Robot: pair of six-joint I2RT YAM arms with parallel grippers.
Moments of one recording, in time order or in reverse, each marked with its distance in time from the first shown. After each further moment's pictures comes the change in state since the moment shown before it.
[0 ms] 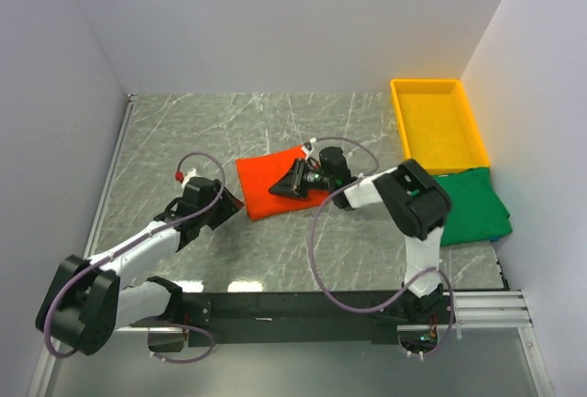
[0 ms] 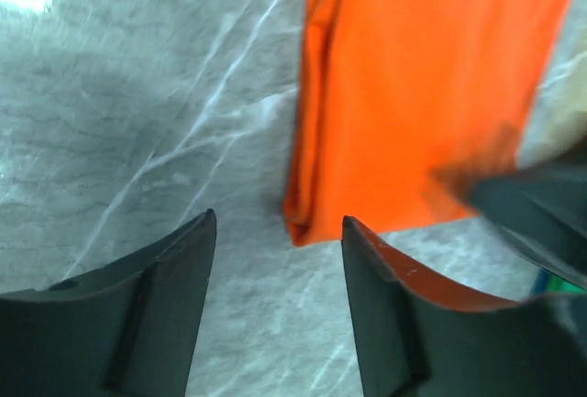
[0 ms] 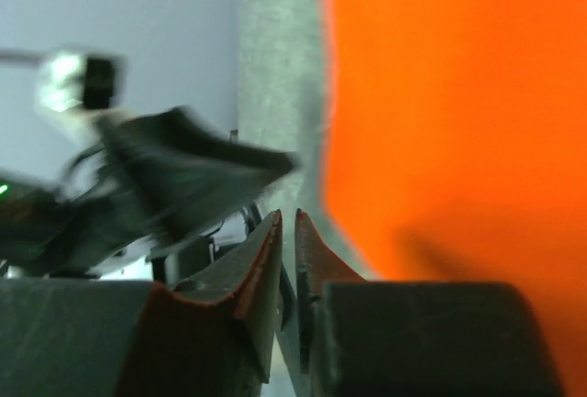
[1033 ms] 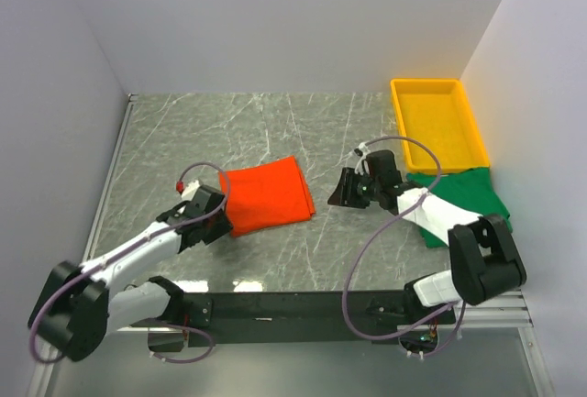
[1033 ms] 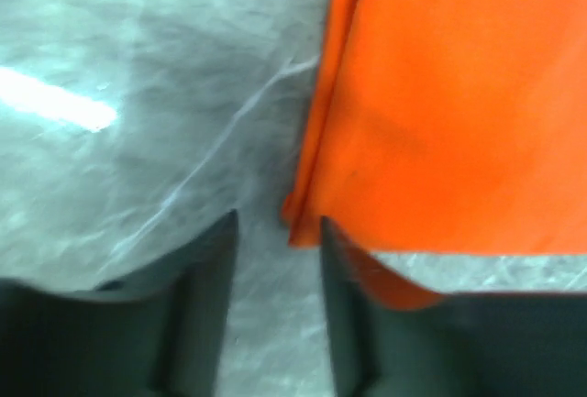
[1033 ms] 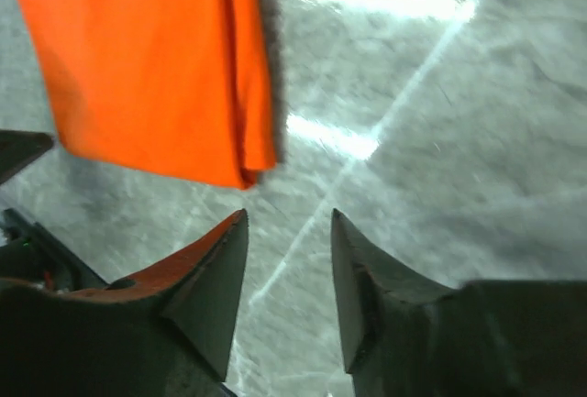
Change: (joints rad) left arm -0.113 -0.005 0.059 -0.354 -0.166 -0.021; right arm -0.226 -0.610 -0.196 -0.862 0.298 -0.666
